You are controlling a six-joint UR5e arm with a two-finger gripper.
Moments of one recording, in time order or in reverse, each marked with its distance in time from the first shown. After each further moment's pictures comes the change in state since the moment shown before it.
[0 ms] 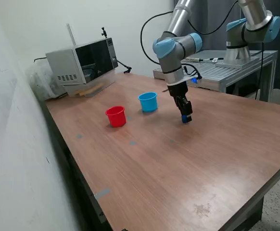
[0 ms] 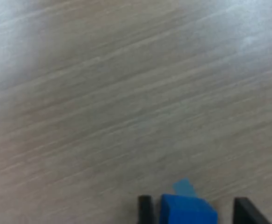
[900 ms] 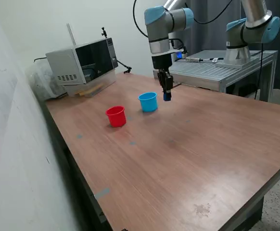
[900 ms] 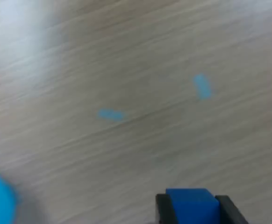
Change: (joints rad) arm -0.073 -0.166 -0.035 0.057 -0.062 -0.065
